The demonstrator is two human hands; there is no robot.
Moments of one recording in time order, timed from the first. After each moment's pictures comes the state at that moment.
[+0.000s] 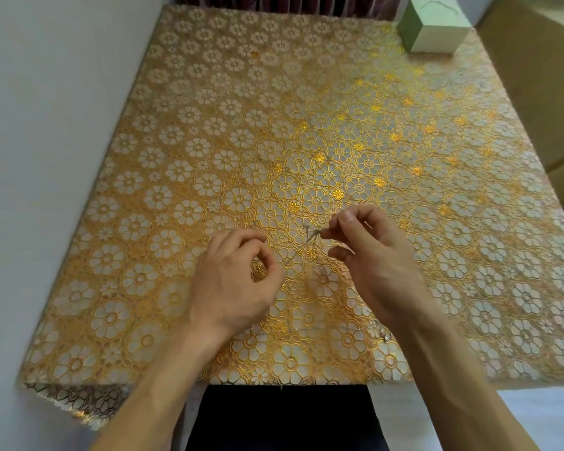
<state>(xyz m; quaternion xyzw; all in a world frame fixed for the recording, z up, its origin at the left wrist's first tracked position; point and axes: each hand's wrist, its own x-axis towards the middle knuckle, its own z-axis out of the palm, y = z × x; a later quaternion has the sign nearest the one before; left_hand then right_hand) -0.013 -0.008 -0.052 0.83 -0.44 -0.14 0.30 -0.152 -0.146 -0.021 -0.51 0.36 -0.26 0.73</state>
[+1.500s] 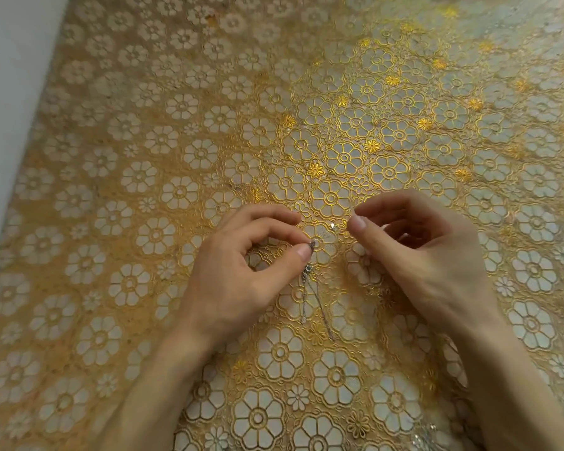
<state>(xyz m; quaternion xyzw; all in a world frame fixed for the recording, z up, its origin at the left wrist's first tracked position) 0.039 -0.111 -0.058 0.72 -0.43 -0.28 0.46 -0.129 -0.237 -0.055 -0.70 0.37 -0.29 0.53</state>
